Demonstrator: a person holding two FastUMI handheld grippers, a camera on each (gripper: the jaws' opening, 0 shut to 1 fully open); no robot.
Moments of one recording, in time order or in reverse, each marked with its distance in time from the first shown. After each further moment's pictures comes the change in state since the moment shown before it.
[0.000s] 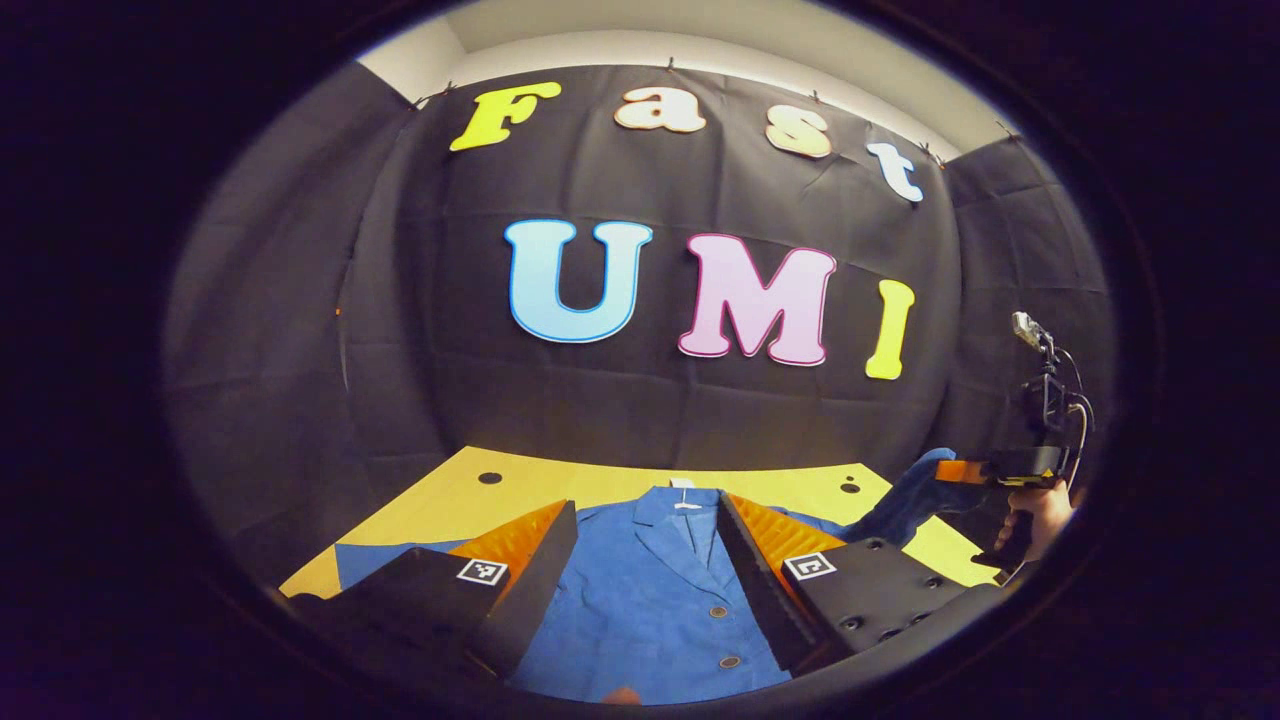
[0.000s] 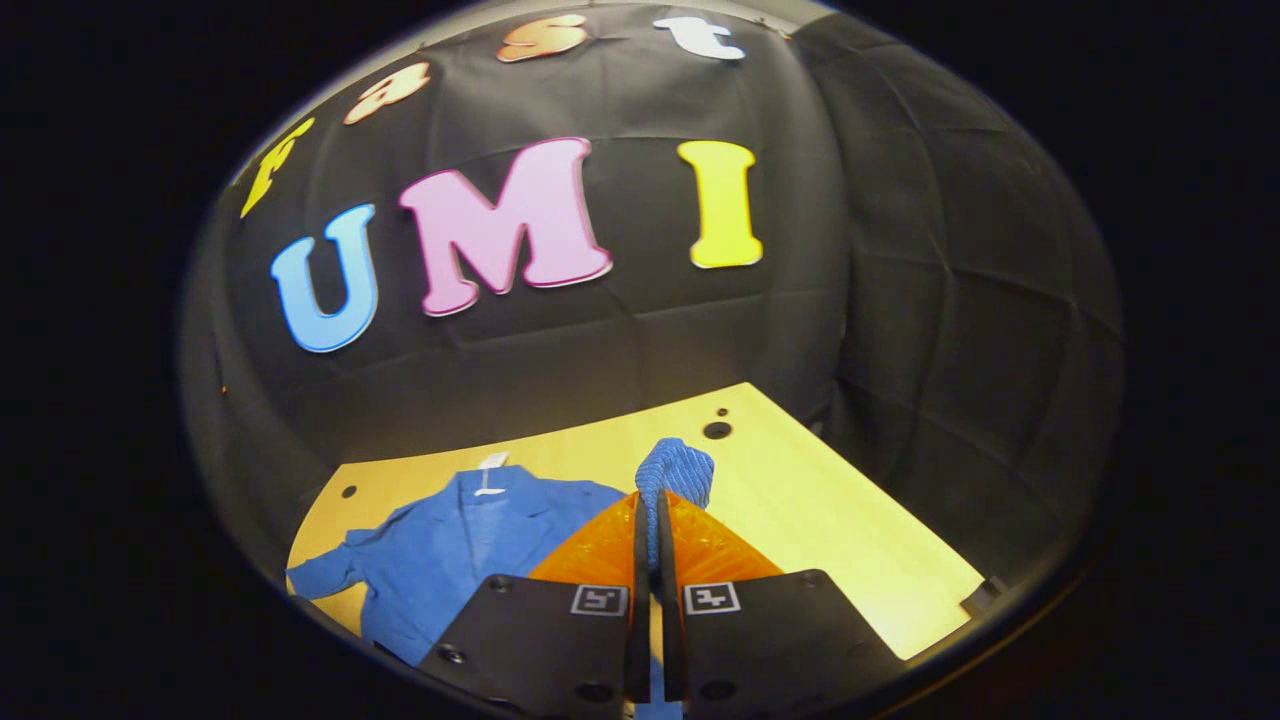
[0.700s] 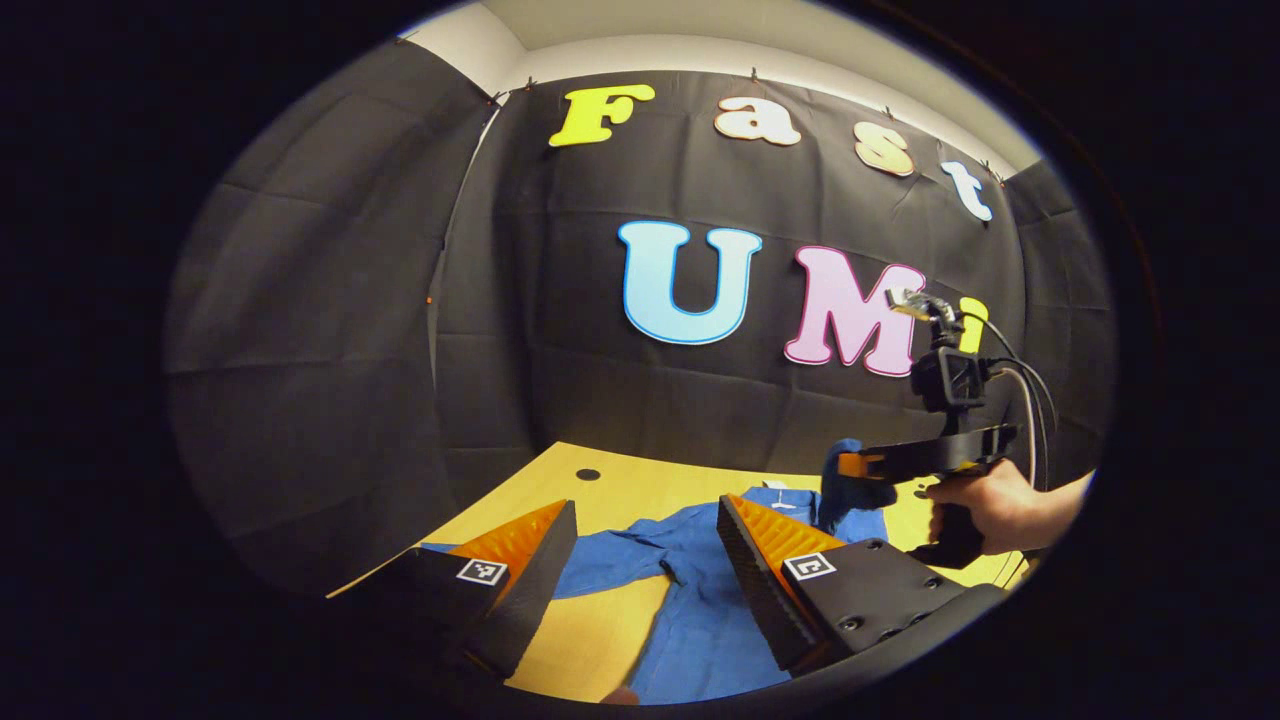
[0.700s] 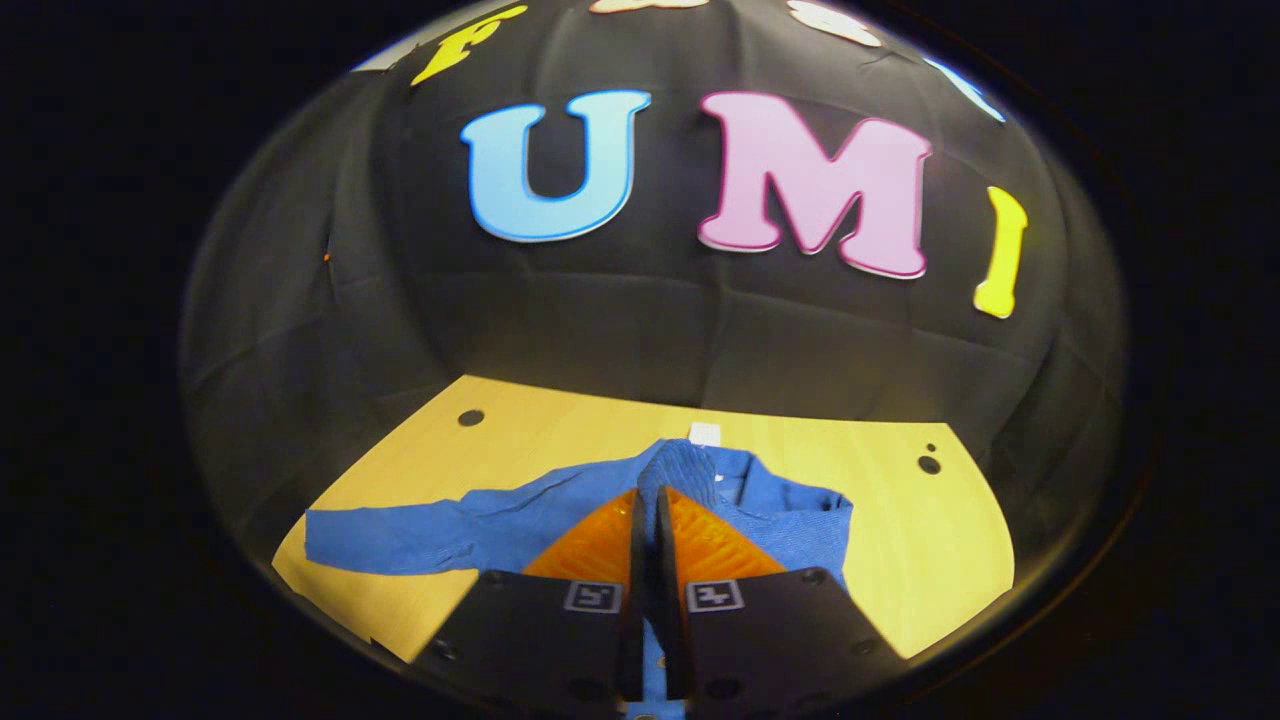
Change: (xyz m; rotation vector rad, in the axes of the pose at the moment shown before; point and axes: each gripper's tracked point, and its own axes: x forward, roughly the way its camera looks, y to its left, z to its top) left arm -0.037 0.119 -0.010 -0.036 -0.004 0.179; right arm 0.037 0.302 -0.065 -0.302 0.136 0.356
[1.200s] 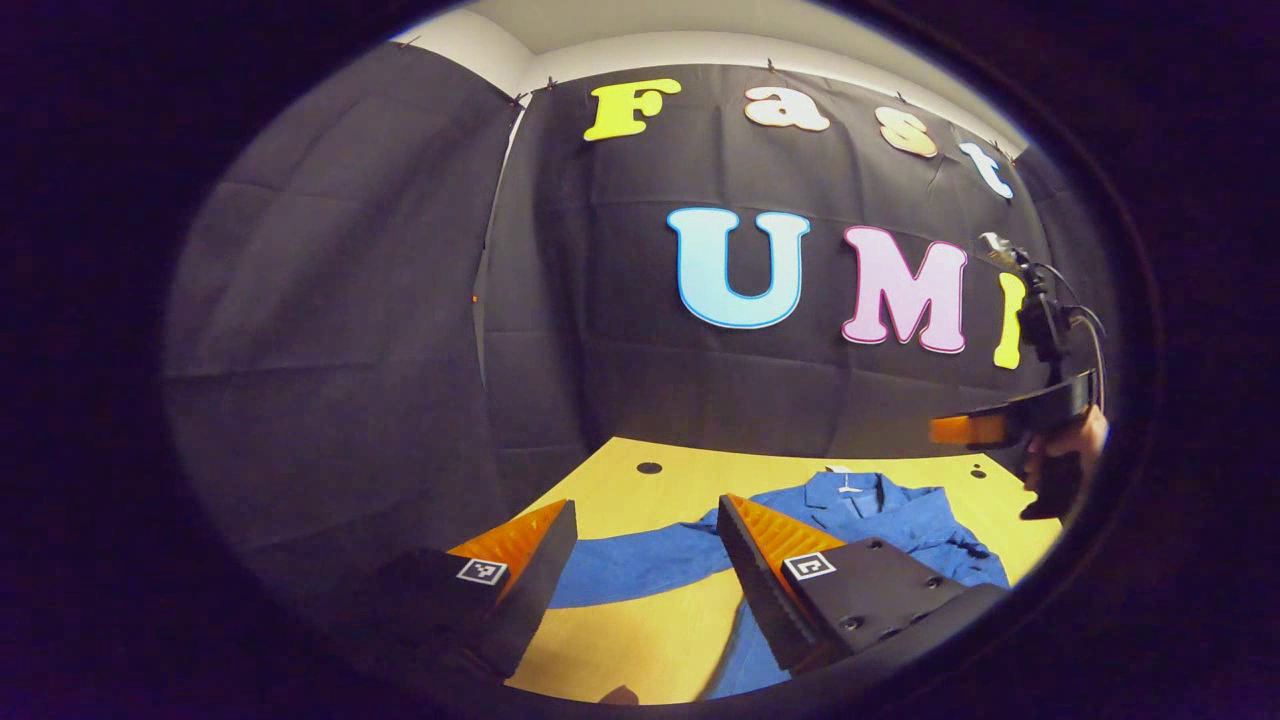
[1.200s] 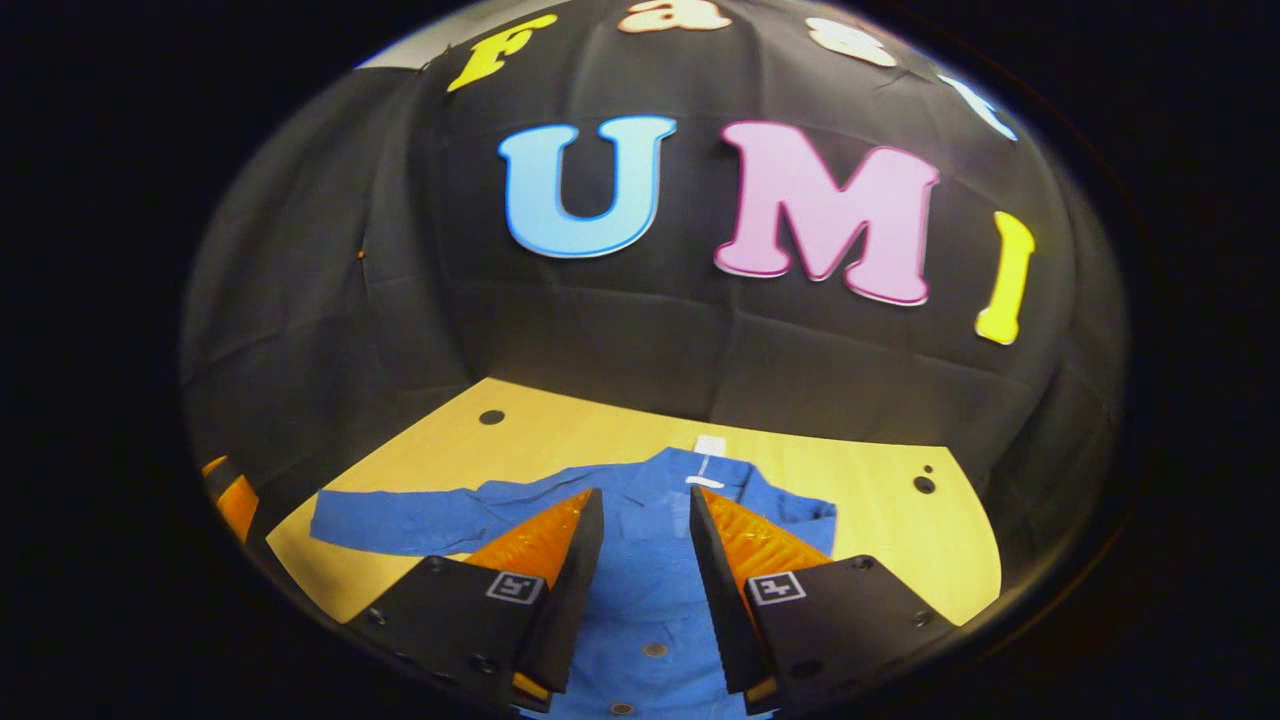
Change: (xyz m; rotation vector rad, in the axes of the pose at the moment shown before) left arm 0.034 0.082 -0.038 0.027 -0.007 0.115; right arm -0.074 -0.058 0.012 -0.052 -0.088 -0.049
